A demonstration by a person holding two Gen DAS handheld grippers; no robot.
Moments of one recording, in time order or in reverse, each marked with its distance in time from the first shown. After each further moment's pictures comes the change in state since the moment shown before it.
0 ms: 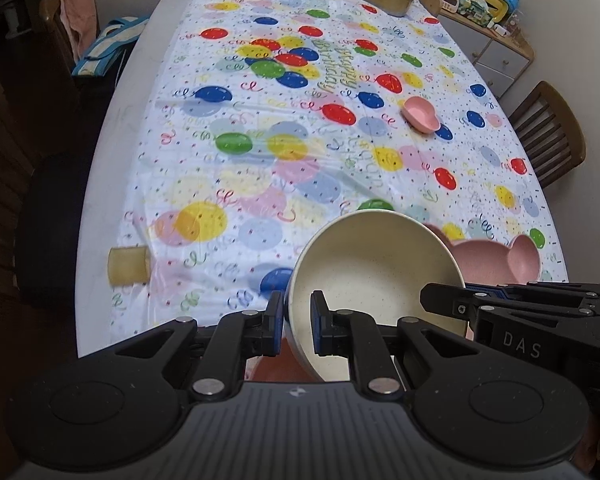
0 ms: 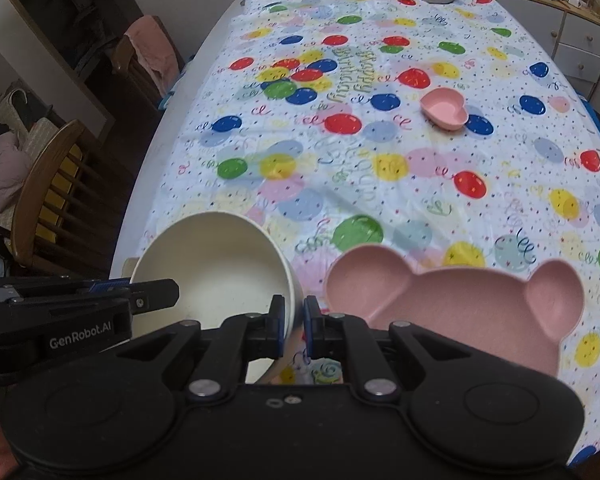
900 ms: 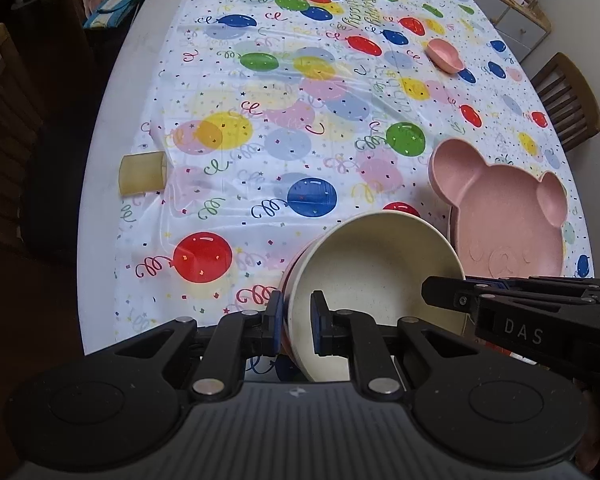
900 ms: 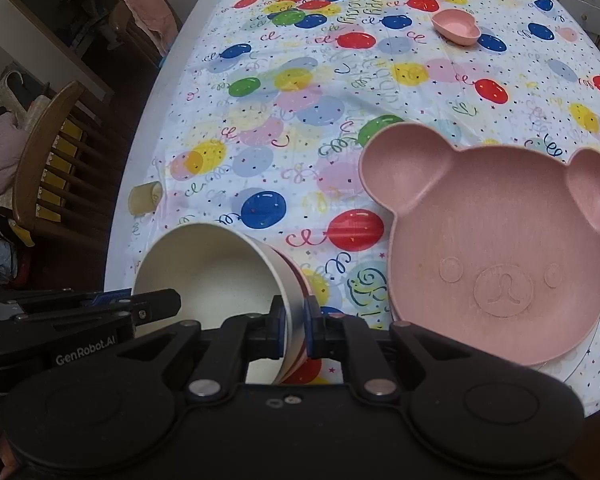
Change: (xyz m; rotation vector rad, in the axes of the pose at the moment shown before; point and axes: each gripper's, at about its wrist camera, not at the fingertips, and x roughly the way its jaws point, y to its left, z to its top) left arm 0.023 0.019 -0.054 -0.023 0.100 0.023; right arm 0.026 0.014 -0.057 0.048 0.108 0.016
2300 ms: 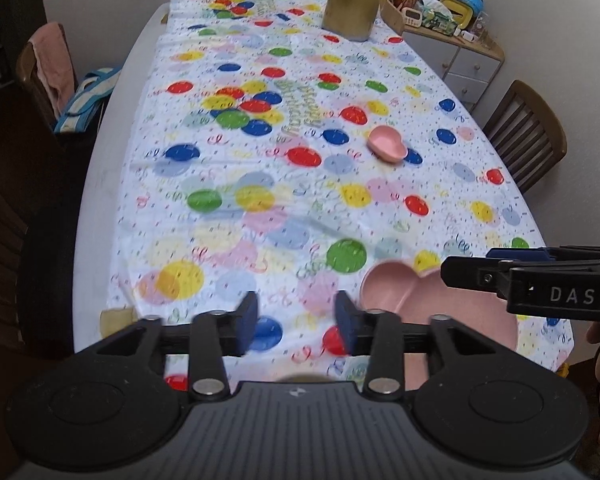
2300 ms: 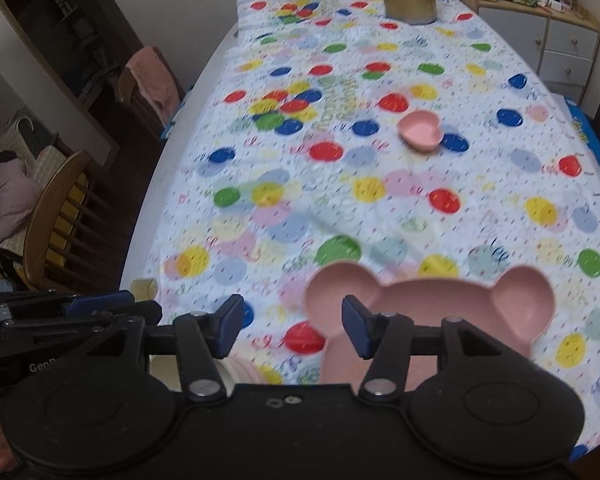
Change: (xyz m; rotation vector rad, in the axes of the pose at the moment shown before) left arm -0.047 -0.060 0.081 0.137 -0.207 -0.022; right arm -0.070 -0.041 0.061 -0.013 -0.198 0.004
